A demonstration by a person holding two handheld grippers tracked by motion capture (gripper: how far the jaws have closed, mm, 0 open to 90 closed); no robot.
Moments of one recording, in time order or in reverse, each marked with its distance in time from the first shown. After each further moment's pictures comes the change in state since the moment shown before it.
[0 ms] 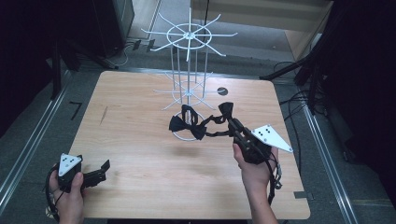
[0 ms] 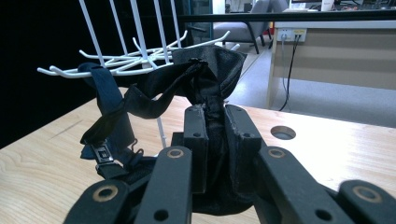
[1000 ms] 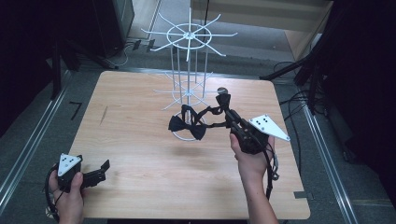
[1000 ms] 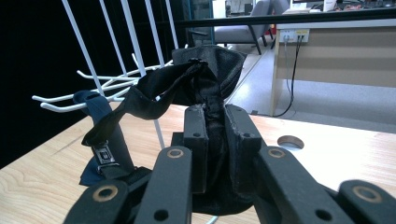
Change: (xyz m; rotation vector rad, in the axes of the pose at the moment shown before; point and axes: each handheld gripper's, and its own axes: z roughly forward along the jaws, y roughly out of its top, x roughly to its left) left arm 0.001 0.000 0.000 -0.009 -0.004 -0.011; right arm 0.001 0.016 0.019 -0.008 0.007 0.038
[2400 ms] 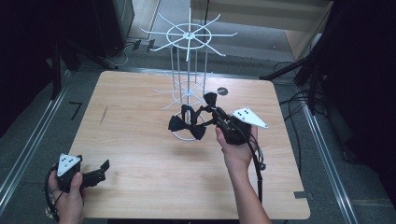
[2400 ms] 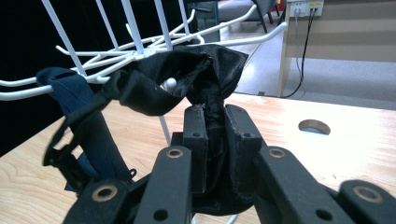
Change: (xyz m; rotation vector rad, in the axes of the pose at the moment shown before) left arm 0.000 0.000 -0.001 0.000 -0.005 -0.003; right arm 0.010 -0.014 0.048 0.086 0.009 0.027
